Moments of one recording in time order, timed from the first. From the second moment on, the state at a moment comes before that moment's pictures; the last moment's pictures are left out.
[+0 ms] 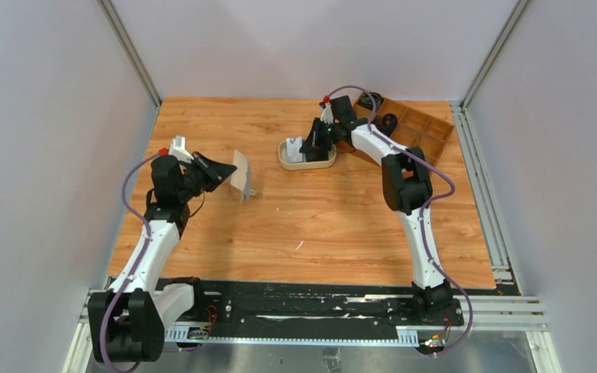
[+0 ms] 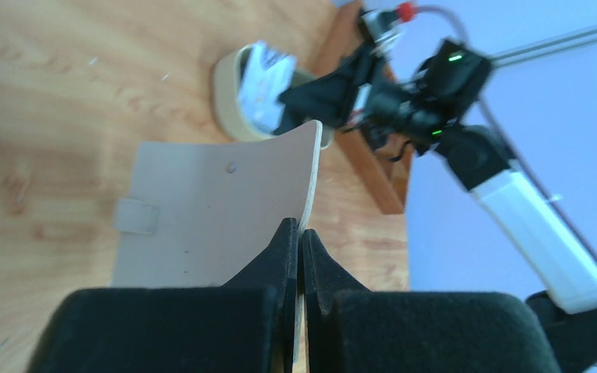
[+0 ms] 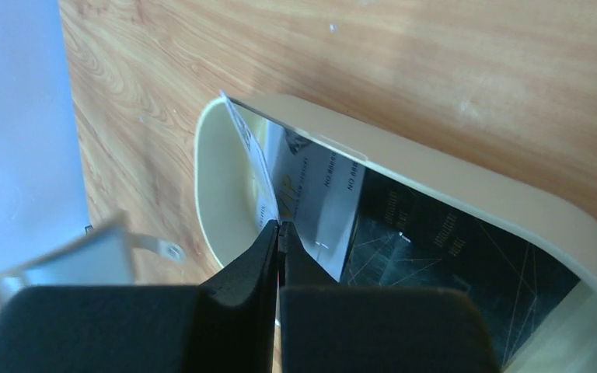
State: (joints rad) left arm 0.04 1.01 0.56 0.12 0.50 -0.86; right arm 0.39 2.42 2.02 -0.36 -0.61 0.54
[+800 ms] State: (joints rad) left arm -0.07 1.11 0.33 0.28 0.52 -1.02; right arm 0.39 2.42 1.96 -0.35 -0.62 0.54
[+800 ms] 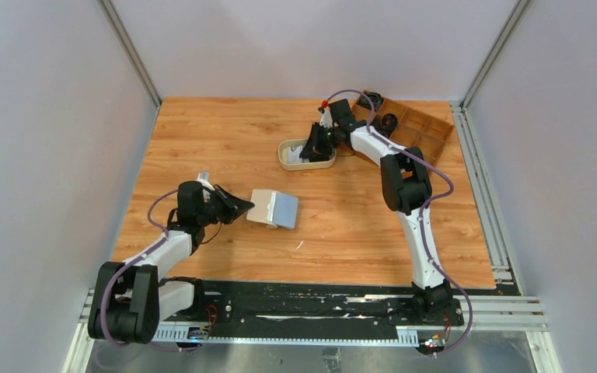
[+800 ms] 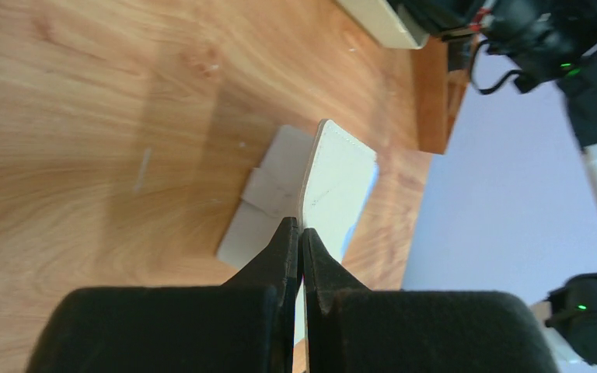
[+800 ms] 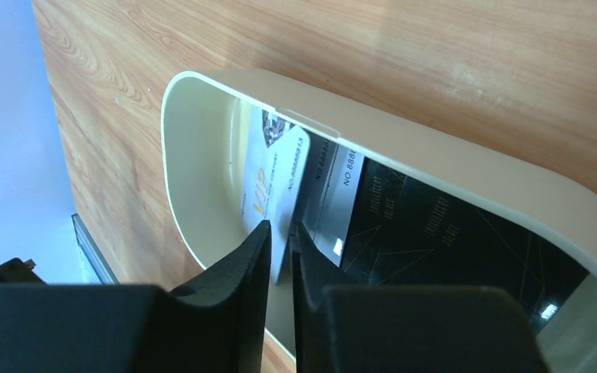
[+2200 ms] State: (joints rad) left arm -0.06 0.90 0.72 -0.37 0.01 -0.52; right arm 0.43 1.57 1.40 -0.55 -0.34 0.20
